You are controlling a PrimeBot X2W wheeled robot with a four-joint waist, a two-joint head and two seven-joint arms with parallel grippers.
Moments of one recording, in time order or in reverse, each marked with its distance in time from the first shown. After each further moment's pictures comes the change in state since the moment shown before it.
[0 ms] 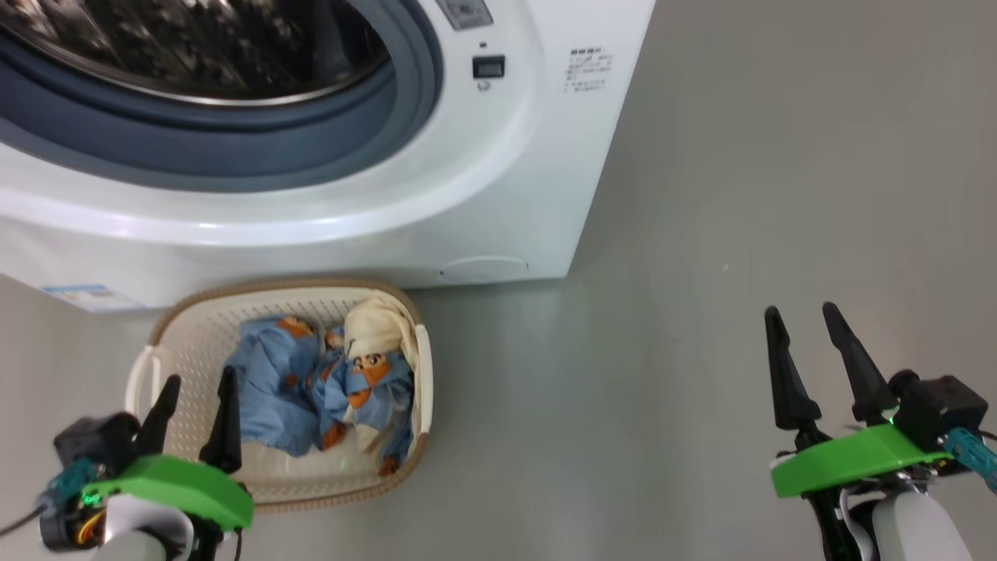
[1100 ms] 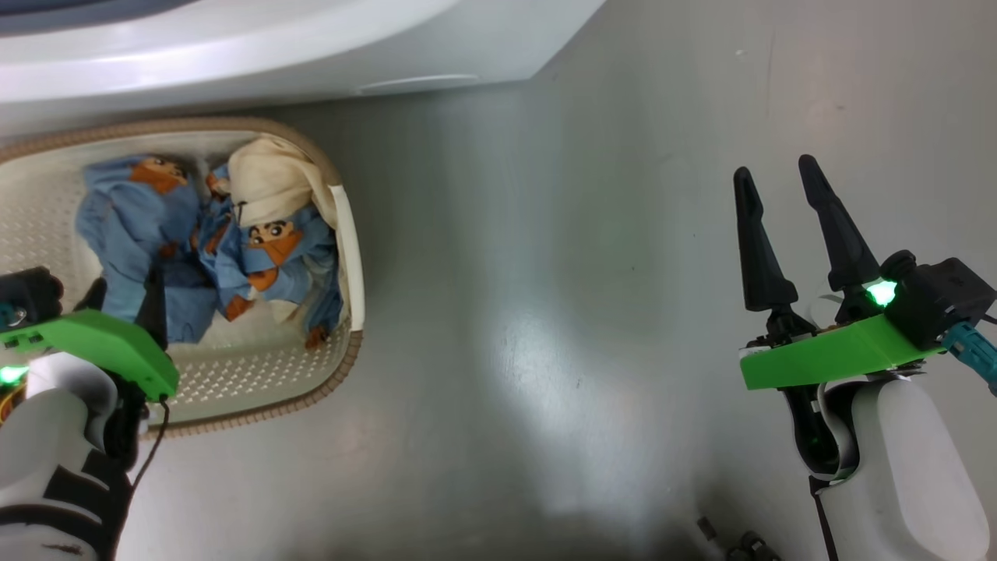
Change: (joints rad) left arm -0.568 0.068 -0.239 0.688 -0.188 0.000 0.008; right arm -0.228 0.012 0.084 -0.072 0.005 0.000 0.000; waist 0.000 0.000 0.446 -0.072
